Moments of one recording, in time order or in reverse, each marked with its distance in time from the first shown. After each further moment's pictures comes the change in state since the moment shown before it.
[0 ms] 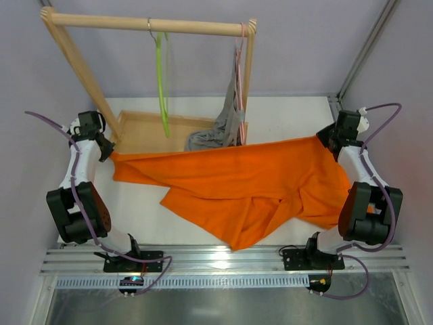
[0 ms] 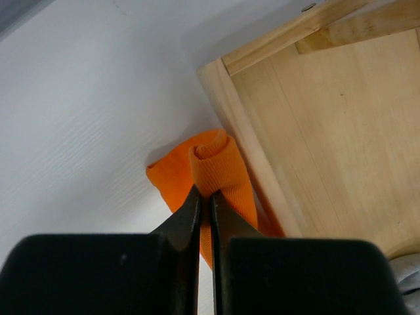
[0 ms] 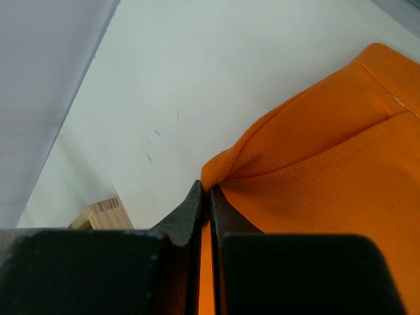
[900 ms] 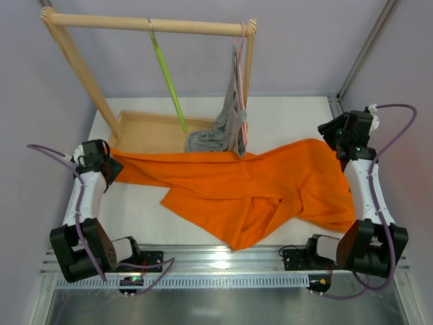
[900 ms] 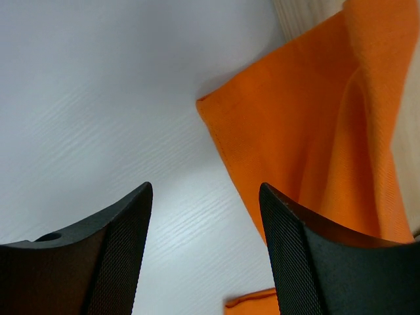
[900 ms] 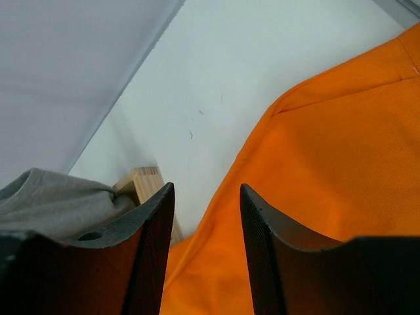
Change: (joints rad) left arm 0.013 -0.309 -0.352 0.048 0.029 -0.031; right arm -0.001 -0.217 0.014 -0.148 -0.059 -0.030
